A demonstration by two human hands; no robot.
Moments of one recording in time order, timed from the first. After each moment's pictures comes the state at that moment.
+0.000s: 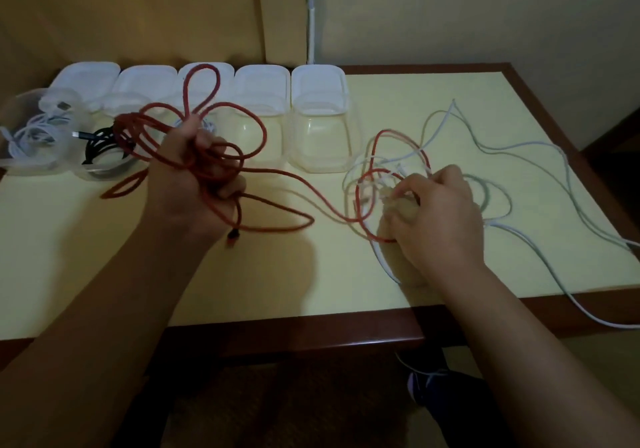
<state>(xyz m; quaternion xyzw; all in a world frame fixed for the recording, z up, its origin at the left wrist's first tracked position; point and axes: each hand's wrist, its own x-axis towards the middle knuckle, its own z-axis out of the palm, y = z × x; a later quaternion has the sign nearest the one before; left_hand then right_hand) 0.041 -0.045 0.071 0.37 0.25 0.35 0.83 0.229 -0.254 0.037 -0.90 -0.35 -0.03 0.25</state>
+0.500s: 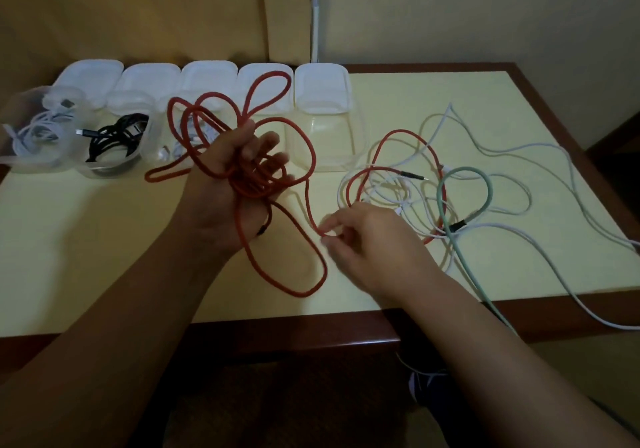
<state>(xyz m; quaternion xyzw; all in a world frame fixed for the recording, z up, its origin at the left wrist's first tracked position) 0.055 -0.073 0.081 0.38 0.24 0.28 0.85 0.187 -0.233 0.031 -0.79 -0.55 0.12 0.24</state>
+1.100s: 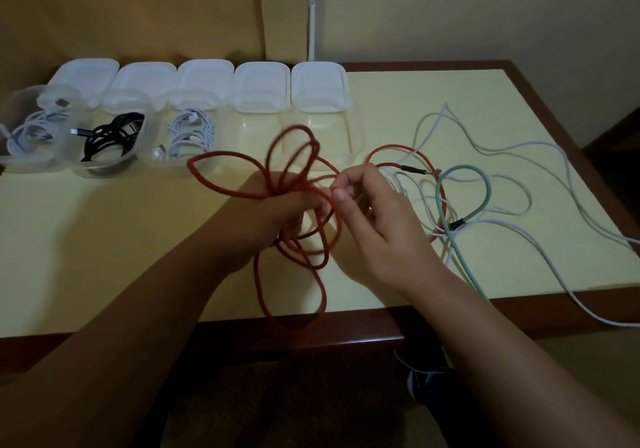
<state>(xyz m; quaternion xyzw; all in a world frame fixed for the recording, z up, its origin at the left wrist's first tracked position) 0.056 -0.095 0.071 0.71 0.24 0.14 0.64 0.185 -0.236 0.048 -0.70 -0.51 0.16 0.49</state>
